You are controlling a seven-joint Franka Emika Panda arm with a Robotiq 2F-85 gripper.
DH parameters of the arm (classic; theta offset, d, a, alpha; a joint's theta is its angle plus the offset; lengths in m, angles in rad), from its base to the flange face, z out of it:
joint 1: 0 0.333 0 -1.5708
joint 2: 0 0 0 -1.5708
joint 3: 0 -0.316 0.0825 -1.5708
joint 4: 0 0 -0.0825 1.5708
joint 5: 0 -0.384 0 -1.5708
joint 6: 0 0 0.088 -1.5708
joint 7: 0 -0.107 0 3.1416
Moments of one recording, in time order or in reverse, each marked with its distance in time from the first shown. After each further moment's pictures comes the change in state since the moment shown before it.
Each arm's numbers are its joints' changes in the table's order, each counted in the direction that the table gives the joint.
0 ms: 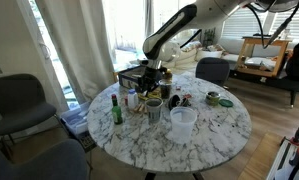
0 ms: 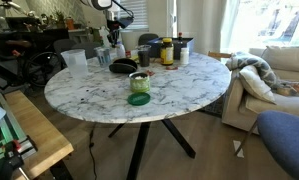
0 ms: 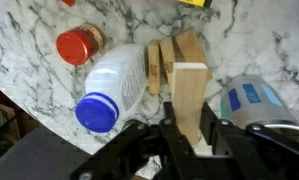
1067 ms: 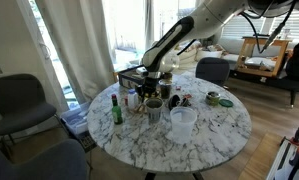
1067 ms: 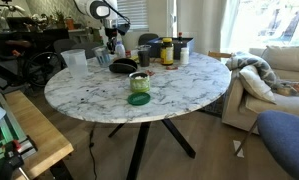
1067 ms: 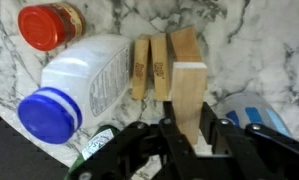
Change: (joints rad) arm 0.013 0.046 -0.017 -0.057 0.067 0.098 0.104
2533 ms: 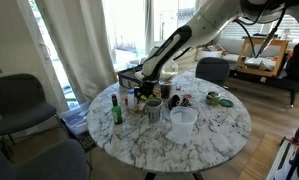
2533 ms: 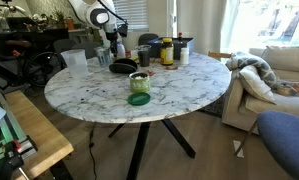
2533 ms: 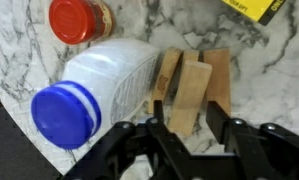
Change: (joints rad) arm 0.001 0.060 -0.021 -0.005 0.074 0.188 0.095
